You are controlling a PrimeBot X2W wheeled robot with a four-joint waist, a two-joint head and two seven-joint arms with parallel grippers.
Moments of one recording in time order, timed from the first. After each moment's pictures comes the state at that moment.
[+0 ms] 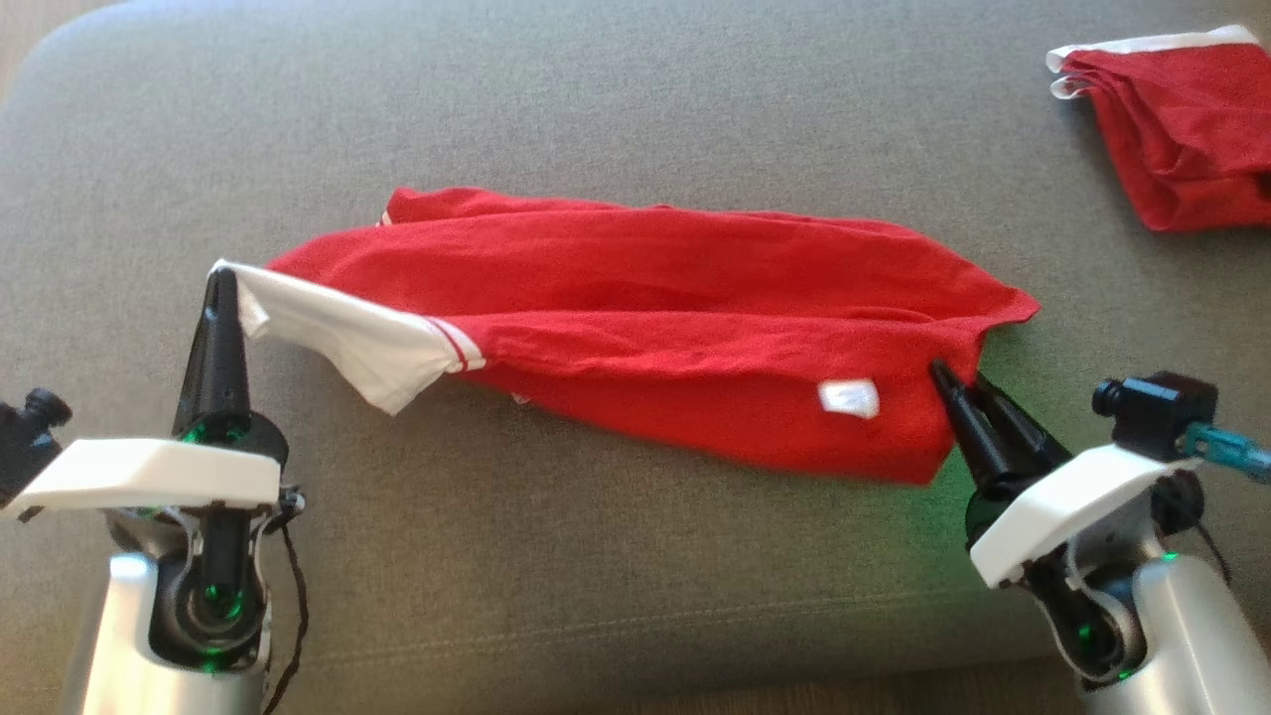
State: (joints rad) left arm -0.16 0.15 -0.05 0.01 -0.98 -0.02 -0.08; right arm -0.12 -0.14 0.04 0.09 0.49 0.13 0.15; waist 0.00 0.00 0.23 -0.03
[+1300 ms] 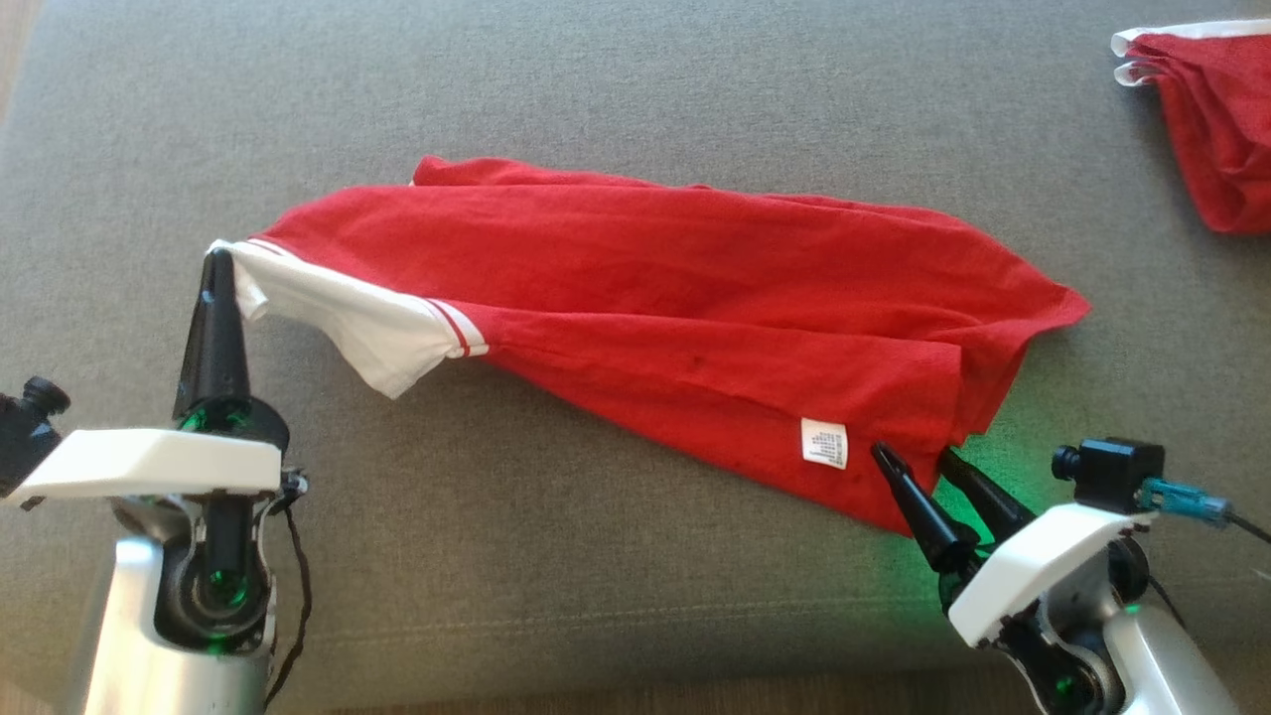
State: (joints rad) left arm -0.19 0.15 -0.06 0.05 -0.98 -0.06 -0.13; right arm -0.06 -0.17 0.14 0.19 0.67 0.13 0.14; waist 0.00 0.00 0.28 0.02
